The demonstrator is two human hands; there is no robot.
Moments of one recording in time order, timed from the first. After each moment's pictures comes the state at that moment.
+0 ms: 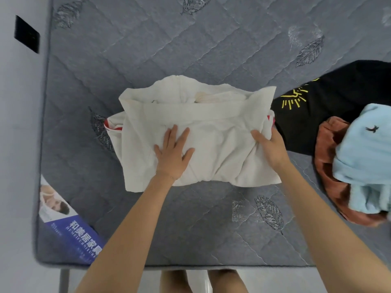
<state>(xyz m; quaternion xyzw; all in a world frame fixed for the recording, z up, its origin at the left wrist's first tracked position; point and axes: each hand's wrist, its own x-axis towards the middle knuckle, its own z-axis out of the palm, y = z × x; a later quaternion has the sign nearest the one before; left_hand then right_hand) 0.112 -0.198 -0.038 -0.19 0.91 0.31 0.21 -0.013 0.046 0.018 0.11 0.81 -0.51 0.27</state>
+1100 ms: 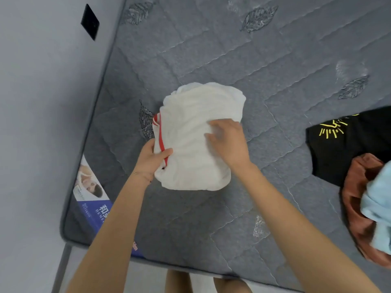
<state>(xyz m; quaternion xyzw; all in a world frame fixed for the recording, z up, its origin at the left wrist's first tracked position) 0.181 -0.335 -0.001 -0.50 0.54 0.67 0.06 0.037 -0.170 0.037 -0.21 0.90 -0.30 0.23</state>
